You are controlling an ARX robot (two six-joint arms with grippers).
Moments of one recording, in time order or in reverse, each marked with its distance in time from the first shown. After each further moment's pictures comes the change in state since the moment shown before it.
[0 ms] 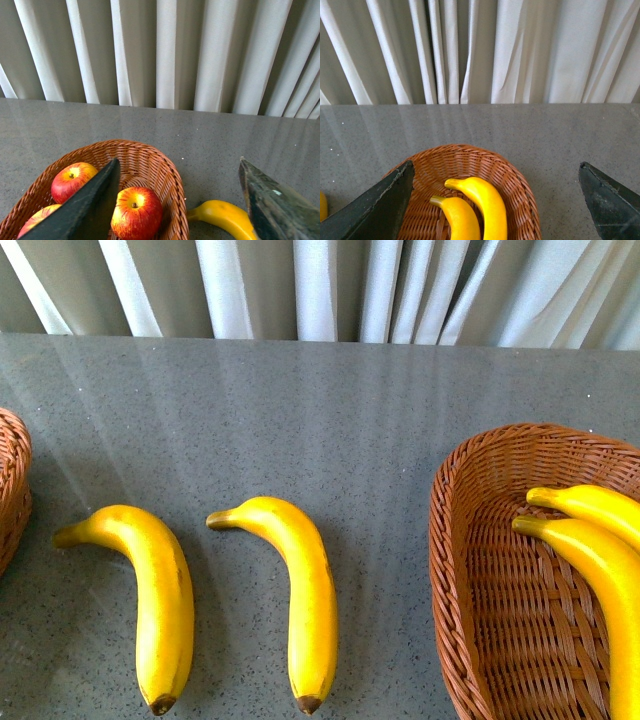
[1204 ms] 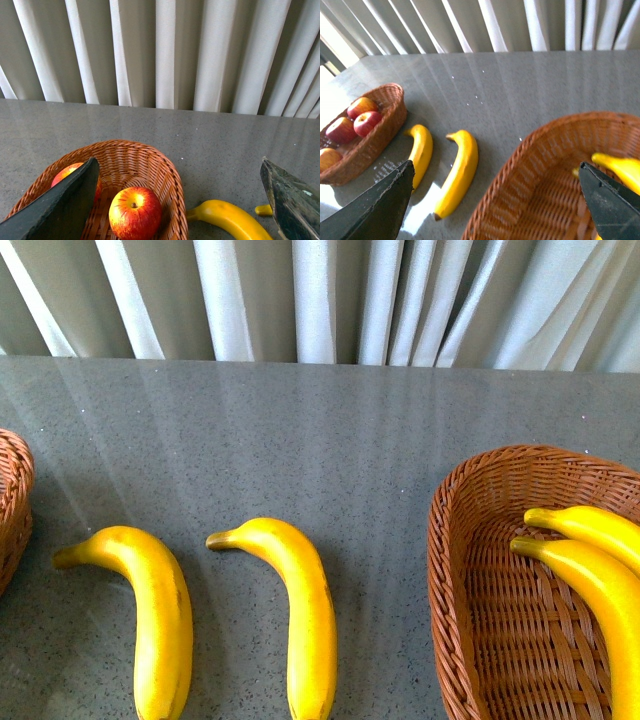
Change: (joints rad) left arm -0.001 0.000 0.000 0.000 0.000 0.002; right arm 0.232 0.838 0.314 0.291 -0.409 0.149
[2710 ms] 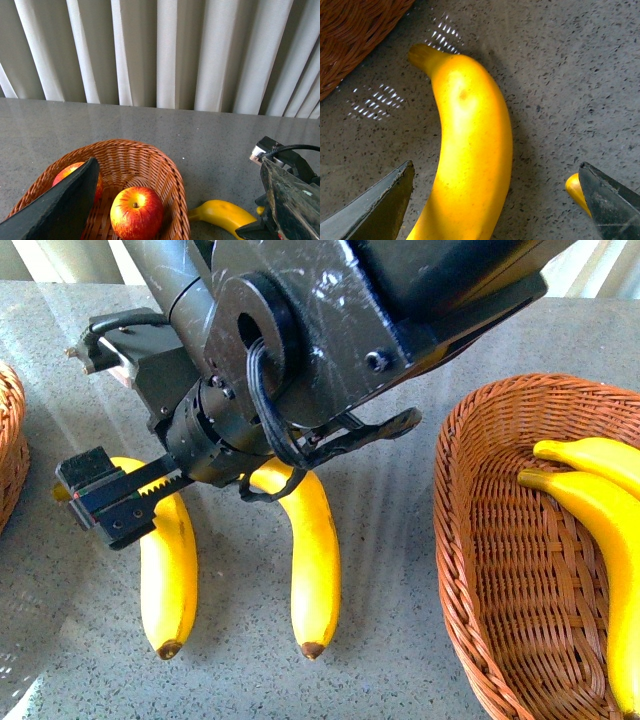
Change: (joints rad) left arm 0.000 0.000 0.000 0.000 0.000 0.000; right arm 0.531 1.421 1.063 -0.259 0.203 -0.179
